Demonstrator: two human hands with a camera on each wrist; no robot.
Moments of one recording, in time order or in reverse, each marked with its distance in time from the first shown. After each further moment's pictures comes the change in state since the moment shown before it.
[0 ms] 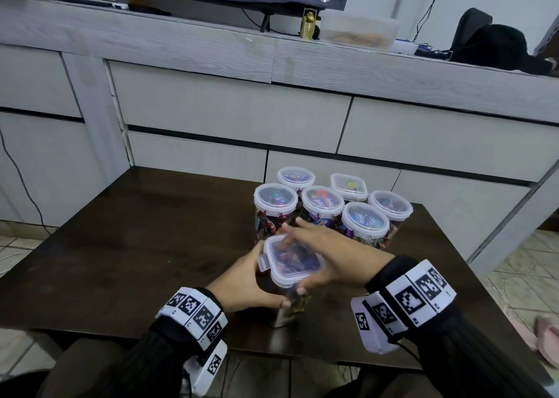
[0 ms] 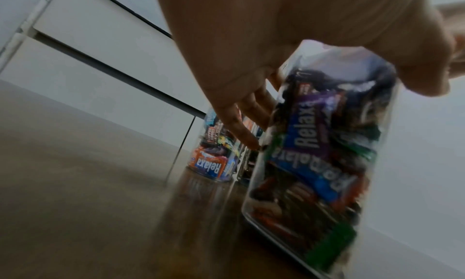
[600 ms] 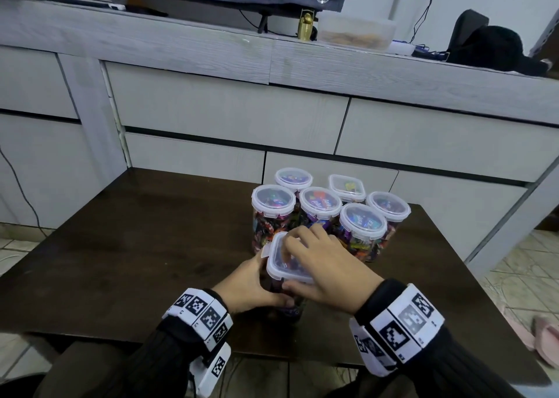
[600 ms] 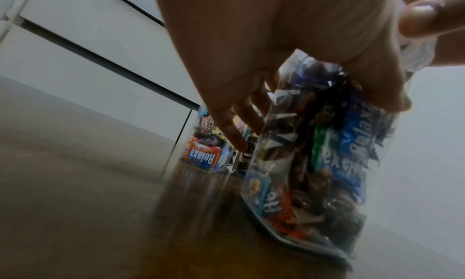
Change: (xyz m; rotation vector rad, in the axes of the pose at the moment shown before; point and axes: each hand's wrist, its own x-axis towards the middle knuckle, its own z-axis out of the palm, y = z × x) left_hand 0.006 0.002 0.011 0.013 0.023 -0.063; right_hand -0.006 -0.017 0.025 -0.347 0.229 0.006
